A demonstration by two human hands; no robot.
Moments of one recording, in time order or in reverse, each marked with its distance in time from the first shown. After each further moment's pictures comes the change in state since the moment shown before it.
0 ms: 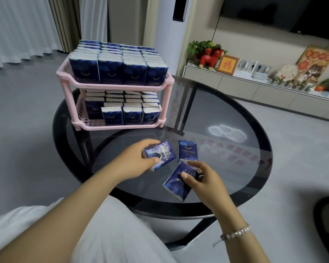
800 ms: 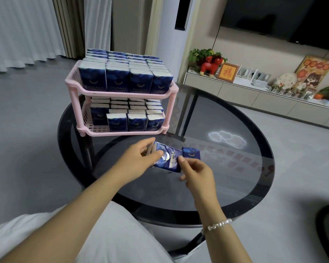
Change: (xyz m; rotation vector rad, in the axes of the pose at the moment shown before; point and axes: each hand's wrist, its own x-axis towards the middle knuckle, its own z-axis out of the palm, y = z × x) left_hand 0.002 0.003 -0.007 -0.219 0.110 -0.014; right_hand 0.024 -0.025 0.032 0.437 0.267 0.098
